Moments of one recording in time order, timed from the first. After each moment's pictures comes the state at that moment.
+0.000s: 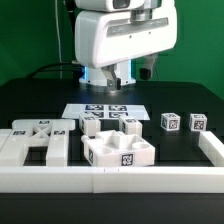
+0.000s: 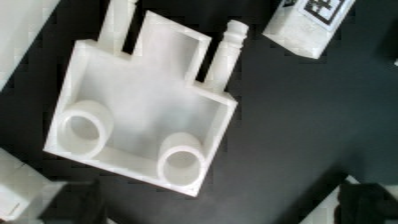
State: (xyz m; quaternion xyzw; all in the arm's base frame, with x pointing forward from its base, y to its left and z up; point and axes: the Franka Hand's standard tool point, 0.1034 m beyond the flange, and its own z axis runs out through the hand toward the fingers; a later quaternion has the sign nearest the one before) arm 0.538 0.006 0.123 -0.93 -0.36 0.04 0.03
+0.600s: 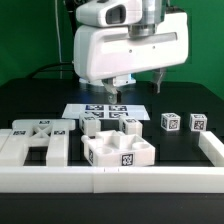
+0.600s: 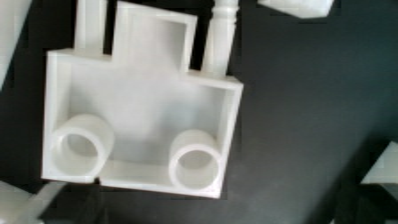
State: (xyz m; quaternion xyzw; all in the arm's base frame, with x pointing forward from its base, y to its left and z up) arm 0.548 0.012 0.101 -0.97 -0.26 0.03 0.03
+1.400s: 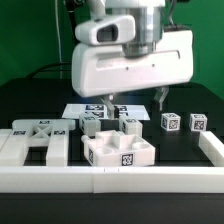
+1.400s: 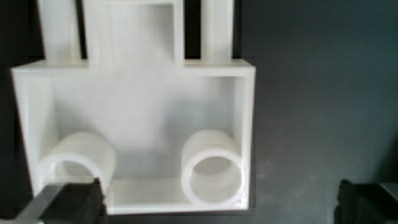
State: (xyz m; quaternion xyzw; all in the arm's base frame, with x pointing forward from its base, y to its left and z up) arm 0.556 0.016 0.064 -0.98 -0.19 0.00 0.02
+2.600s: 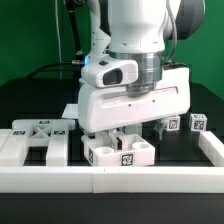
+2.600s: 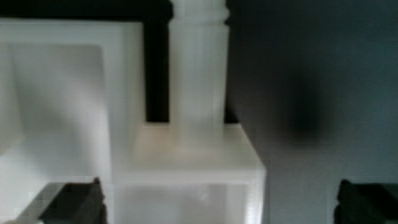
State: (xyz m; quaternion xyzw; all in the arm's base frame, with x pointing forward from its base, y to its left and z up) arm 0.538 0.020 0.014 -0.98 -0.19 0.01 0.03
